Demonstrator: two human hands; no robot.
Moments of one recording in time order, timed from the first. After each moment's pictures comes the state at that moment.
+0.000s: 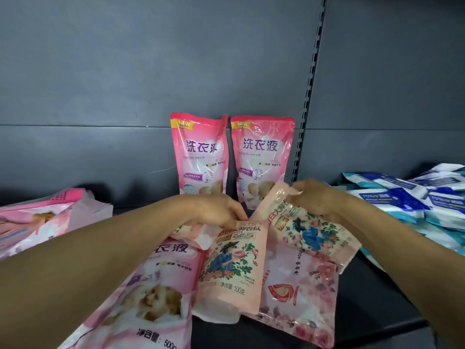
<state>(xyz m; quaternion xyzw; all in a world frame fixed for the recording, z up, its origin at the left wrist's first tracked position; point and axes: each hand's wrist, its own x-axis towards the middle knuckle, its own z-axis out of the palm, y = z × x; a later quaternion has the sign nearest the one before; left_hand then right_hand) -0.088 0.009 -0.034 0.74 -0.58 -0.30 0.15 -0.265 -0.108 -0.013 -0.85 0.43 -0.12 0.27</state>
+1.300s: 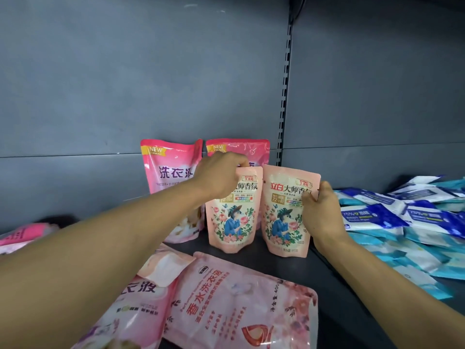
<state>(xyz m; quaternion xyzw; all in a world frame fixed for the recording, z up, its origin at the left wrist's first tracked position) -0.108 -0.055 0.033 0.72 -0.63 0.13 0.26 -0.285 -0.123 -0.025 -0.64 0.43 -0.51 0.38</state>
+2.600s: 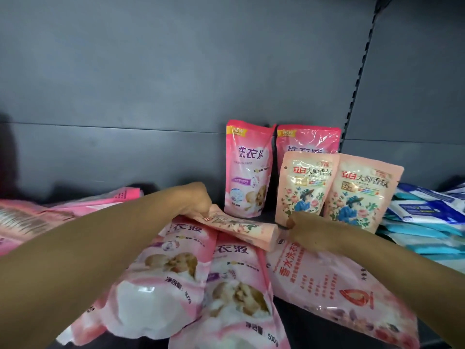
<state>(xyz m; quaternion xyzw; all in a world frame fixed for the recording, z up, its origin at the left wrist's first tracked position) 0.016 0.065 -0.028 0.89 -0.42 -0.16 0.09 -0.196 -0.025 -0.040 -0.89 0.42 0.03 0.16</state>
